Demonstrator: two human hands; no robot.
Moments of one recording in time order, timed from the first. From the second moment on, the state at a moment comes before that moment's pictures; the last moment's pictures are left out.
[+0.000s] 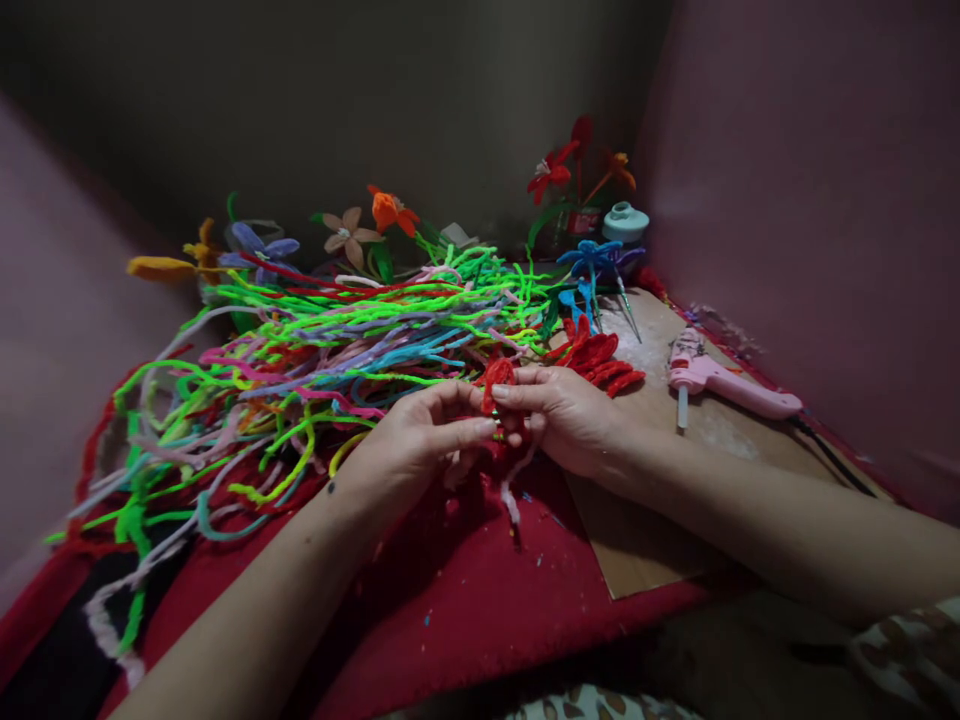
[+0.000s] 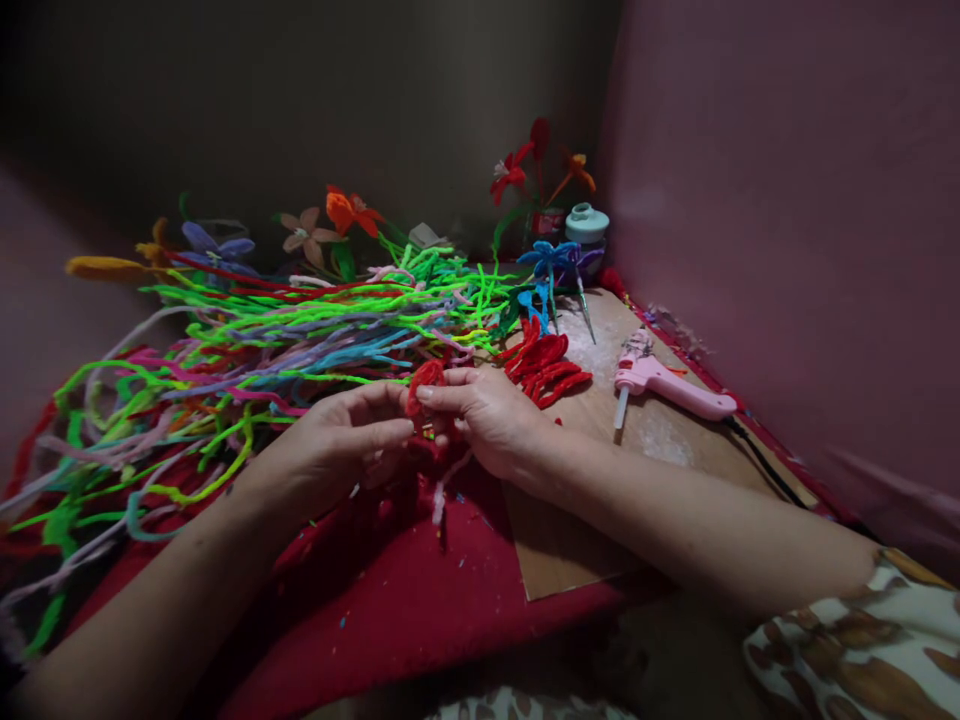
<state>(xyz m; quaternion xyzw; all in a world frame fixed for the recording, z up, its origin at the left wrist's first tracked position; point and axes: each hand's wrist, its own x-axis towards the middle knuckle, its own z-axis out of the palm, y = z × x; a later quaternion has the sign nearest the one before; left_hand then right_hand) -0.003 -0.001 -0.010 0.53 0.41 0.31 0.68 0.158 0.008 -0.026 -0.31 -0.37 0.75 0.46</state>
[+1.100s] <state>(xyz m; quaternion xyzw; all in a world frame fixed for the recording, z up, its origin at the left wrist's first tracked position) 0.016 -0.016 -0.016 0.57 0.49 0.38 0.54 0.162 0.009 -0.032 -0.33 -0.52 0.69 0.37</state>
